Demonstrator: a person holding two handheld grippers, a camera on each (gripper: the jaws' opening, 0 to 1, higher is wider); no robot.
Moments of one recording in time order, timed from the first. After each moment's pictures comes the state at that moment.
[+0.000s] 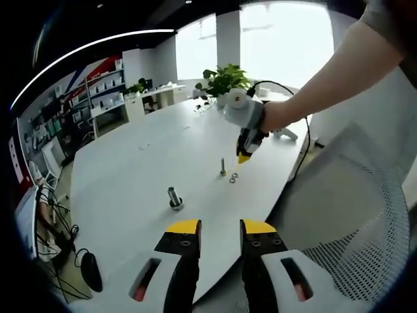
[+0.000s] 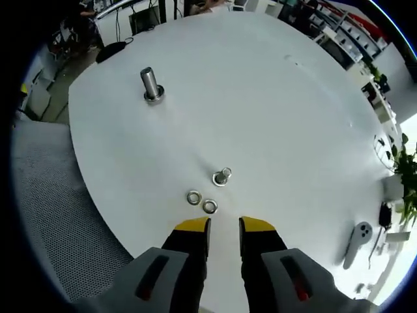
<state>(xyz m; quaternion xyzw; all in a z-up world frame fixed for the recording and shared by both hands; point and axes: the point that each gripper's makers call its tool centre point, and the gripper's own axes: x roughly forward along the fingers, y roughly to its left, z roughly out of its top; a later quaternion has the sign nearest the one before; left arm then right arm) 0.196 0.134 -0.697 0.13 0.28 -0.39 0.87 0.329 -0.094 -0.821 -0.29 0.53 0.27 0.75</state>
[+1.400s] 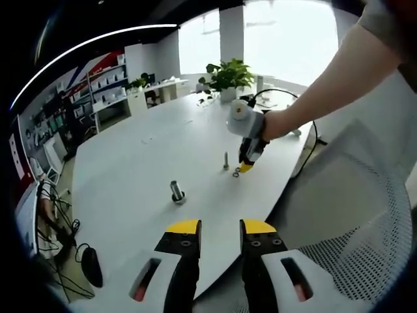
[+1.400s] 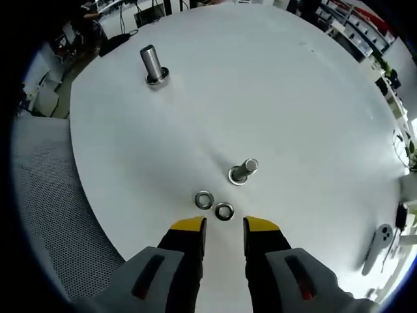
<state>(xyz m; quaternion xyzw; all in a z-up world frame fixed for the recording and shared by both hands) 0.198 0.139 -0.705 0.14 0.30 -0.37 0.87 0.324 -0.085 -0.869 -0.27 0.55 0.30 0.73</state>
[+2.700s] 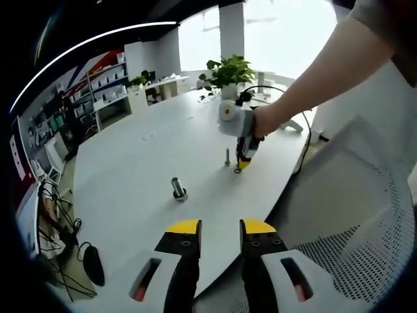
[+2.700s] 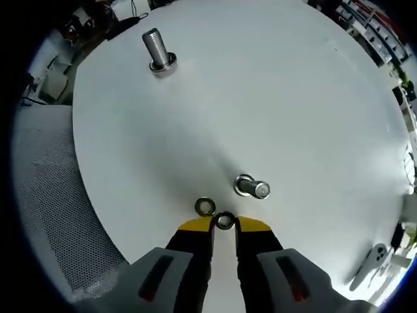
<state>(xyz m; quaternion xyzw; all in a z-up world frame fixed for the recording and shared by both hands) 0.197 0.140 -0.708 0.15 0.31 -0.37 0.87 0.326 -0.080 -0.876 -0.32 0.59 0.33 0.67</state>
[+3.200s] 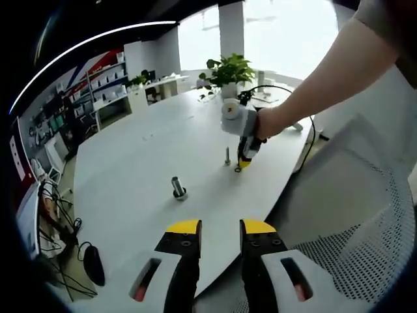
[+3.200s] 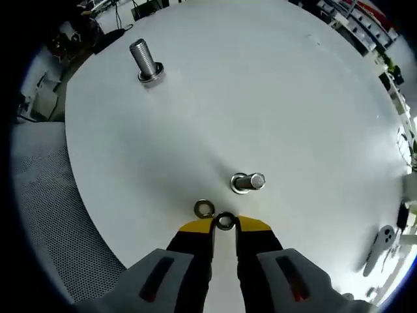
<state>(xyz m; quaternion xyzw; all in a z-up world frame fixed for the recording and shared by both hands) 0.198 0.141 -0.710 0.15 0.31 -0.37 0.86 0.324 -0.082 -0.875 -0.27 0.54 0.29 0.74</state>
